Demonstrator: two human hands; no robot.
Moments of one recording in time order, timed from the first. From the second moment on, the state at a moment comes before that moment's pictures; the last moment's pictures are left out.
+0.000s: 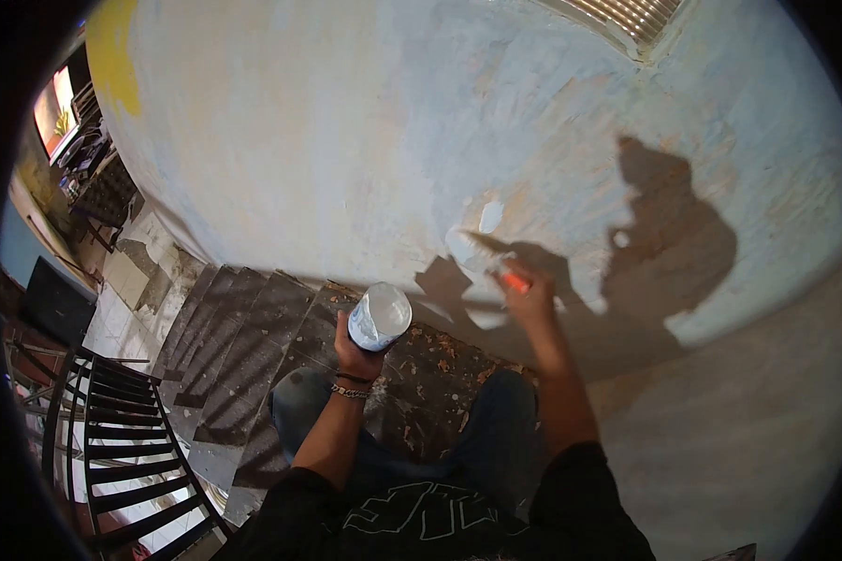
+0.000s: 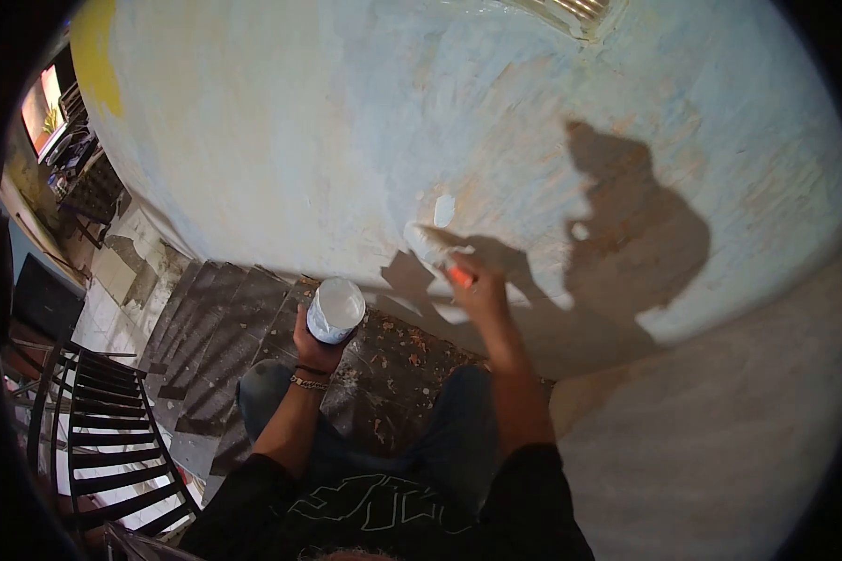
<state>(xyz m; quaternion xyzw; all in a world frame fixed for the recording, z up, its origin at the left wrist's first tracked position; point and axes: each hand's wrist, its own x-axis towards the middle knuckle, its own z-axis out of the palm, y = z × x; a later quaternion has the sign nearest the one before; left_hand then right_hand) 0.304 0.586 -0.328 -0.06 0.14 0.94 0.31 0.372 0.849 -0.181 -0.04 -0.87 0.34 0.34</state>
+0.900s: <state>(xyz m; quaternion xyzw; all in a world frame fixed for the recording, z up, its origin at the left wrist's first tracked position) 0.296 0.547 -0.313 -0.10 0.13 0.96 0.24 0.369 0.827 -0.090 0.07 -0.87 0.26 0.41</state>
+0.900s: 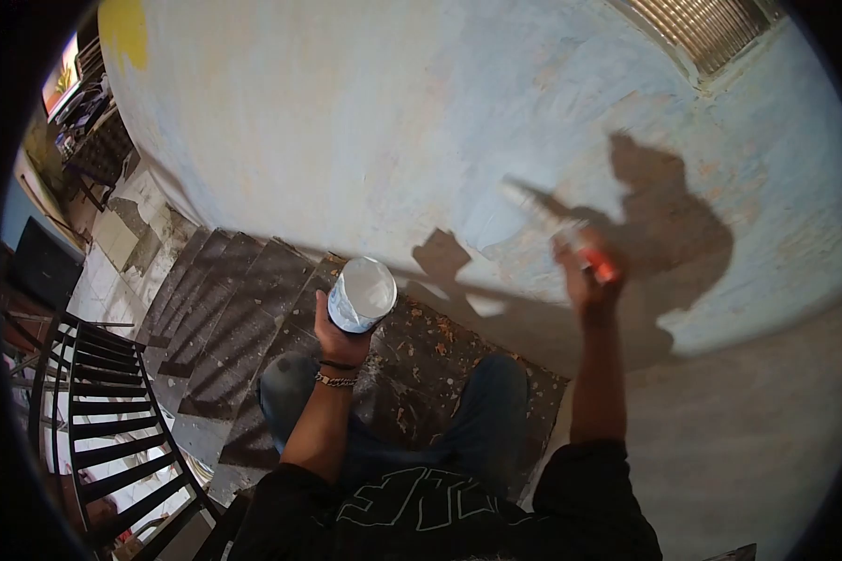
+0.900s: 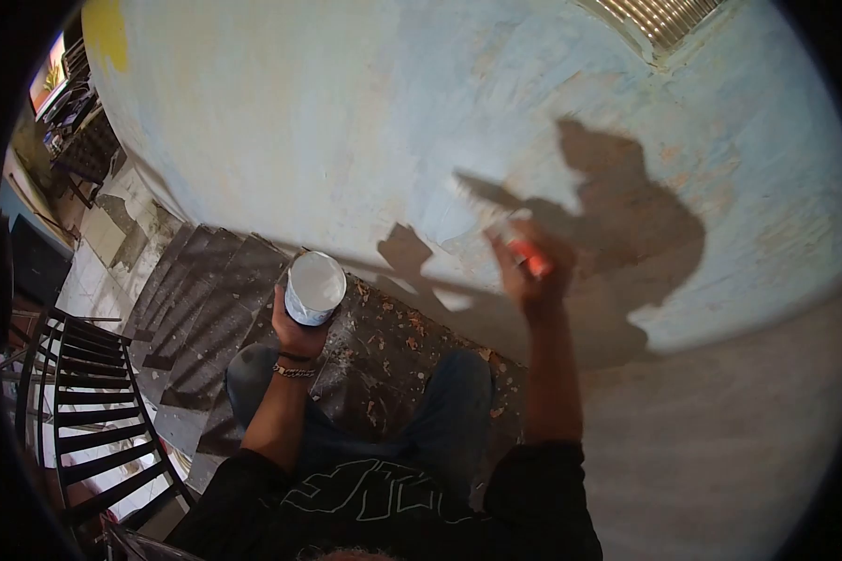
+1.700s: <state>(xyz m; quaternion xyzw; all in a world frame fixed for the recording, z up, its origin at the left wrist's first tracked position) 0.264 0.405 -0.310 -0.13 0.10 0.98 -0.11 0.369 0.825 -0.209 -0.04 -0.88 0.29 0.36</state>
